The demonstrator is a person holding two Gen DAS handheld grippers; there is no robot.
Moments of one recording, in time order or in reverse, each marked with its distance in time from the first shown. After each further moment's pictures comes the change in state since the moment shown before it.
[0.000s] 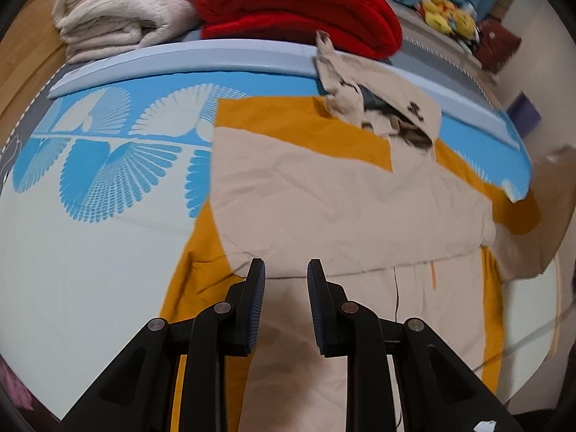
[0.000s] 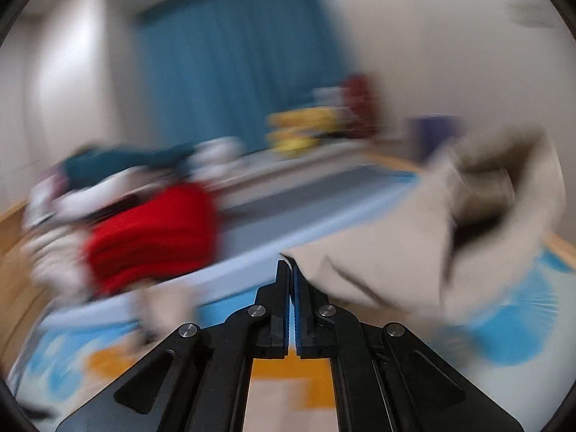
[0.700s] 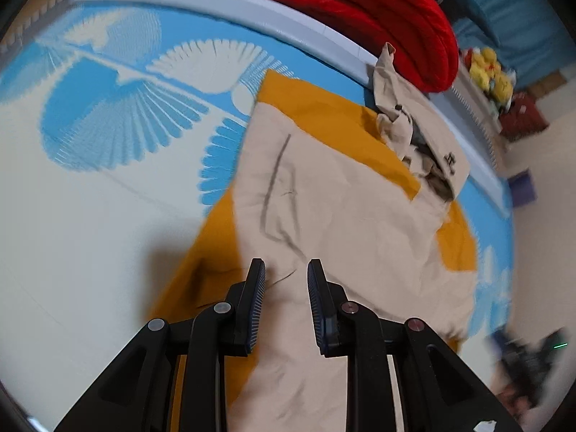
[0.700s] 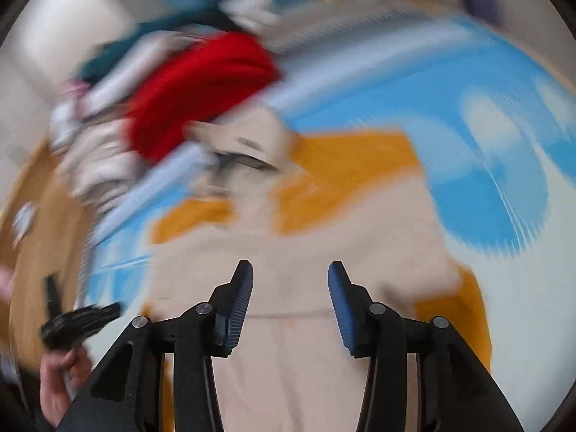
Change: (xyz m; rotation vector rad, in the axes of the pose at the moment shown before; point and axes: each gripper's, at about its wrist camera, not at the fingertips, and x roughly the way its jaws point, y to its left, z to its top) left arm 0.058 0.075 0.018 -0.326 0.075 -0.198; right arm 0.007 0.091 -0.153 0.242 0.634 0.015
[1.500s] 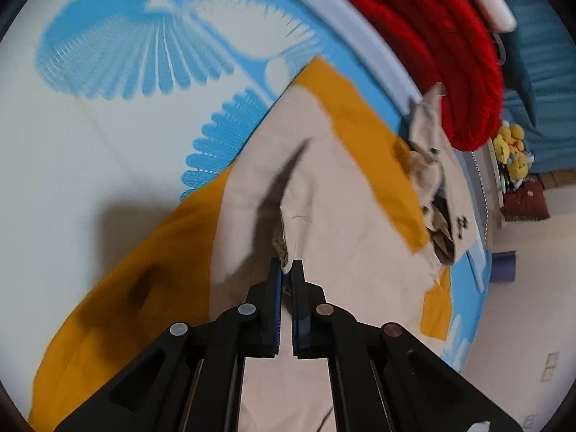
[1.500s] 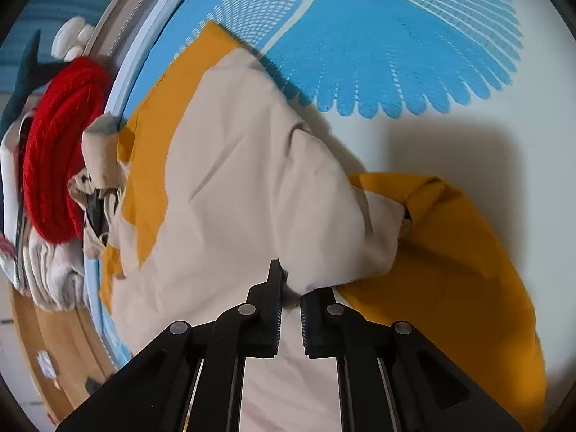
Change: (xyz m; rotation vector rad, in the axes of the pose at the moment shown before) left arm 0.024 0.013 -0.006 -0.265 -0.056 -0.034; right arm 0.103 -0.138 0.001 0.522 0.222 -0.053
